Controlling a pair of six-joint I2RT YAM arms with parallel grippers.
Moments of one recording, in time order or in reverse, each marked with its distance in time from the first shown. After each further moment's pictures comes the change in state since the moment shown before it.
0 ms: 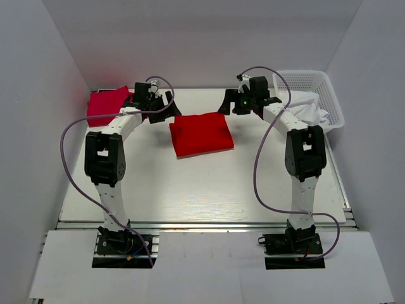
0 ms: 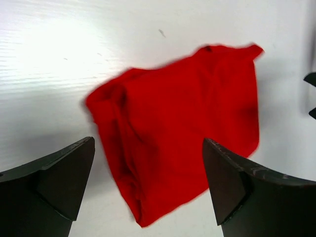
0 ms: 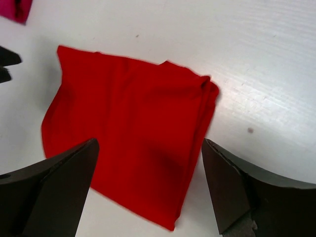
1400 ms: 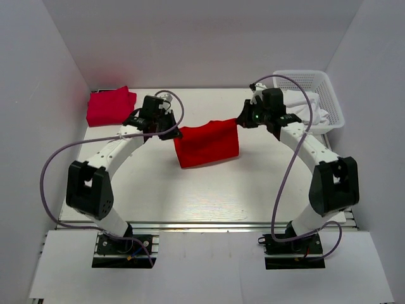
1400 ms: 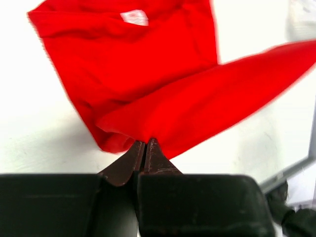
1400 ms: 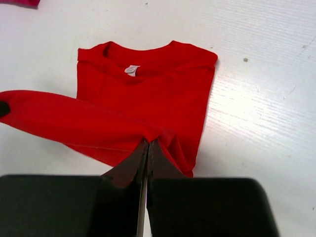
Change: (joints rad) left arm -0.203 -0.457 -0.342 -0.142 -0.080 -0.061; right arm 0.024 -0.558 -0.511 0.019 0.118 0.015
